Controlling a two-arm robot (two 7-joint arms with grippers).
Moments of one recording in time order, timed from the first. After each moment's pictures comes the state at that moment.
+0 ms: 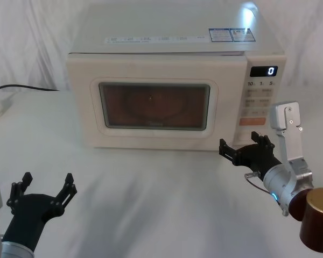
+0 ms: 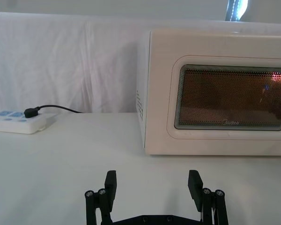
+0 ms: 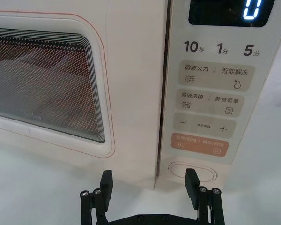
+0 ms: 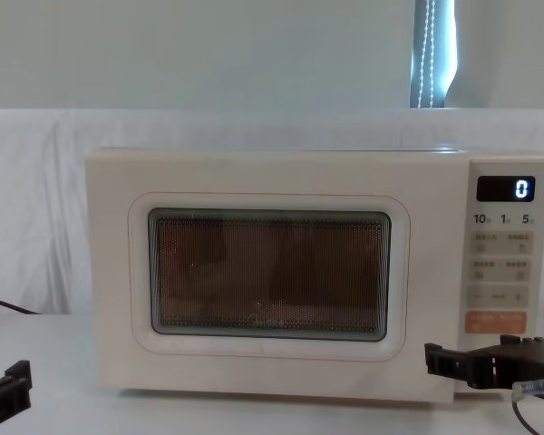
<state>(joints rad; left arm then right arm) 0.27 0.24 0.04 -1.85 -0.25 -0.02 -0.02 0.21 0.03 -0.12 -1.45 0.02 0.25 0.18</state>
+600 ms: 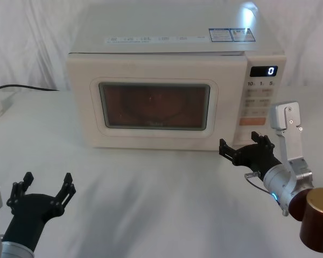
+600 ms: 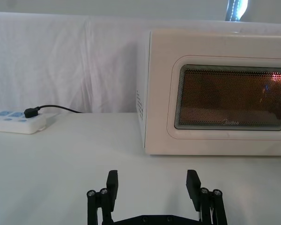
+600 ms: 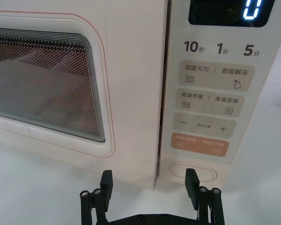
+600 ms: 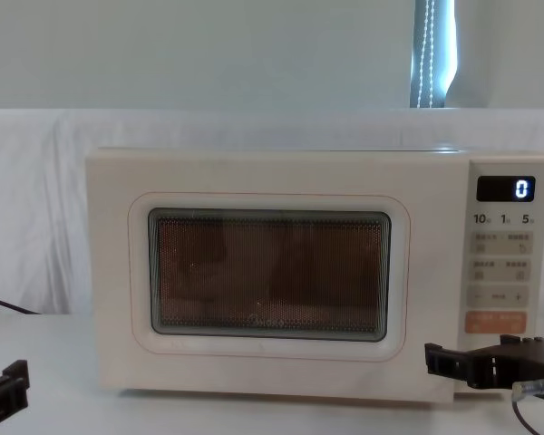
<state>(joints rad) 0.27 0.24 0.04 -1.85 -0.25 -0.02 -0.02 0.21 0.03 -0.12 -1.45 0.02 0.25 0.18</state>
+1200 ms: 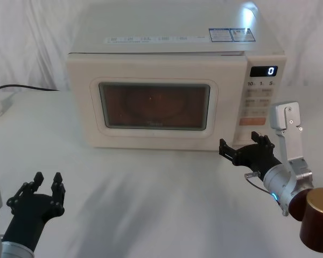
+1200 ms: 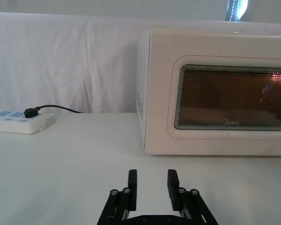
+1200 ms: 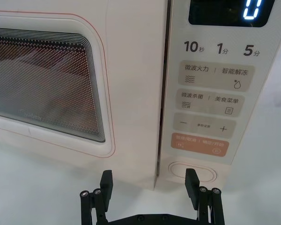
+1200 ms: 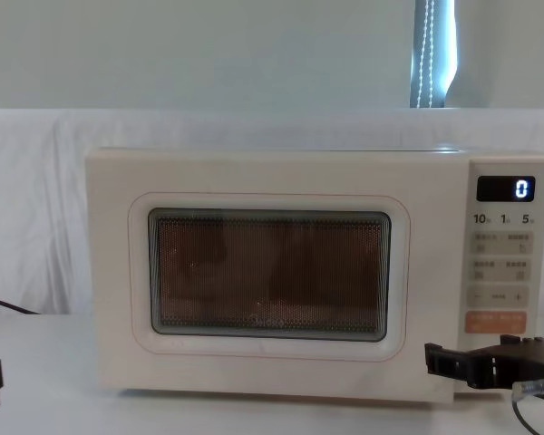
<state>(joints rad) 0.27 0.24 0.04 -1.85 -0.25 -0.02 -0.02 0.21 0.03 -0.12 -1.45 0.02 0.25 0.18</state>
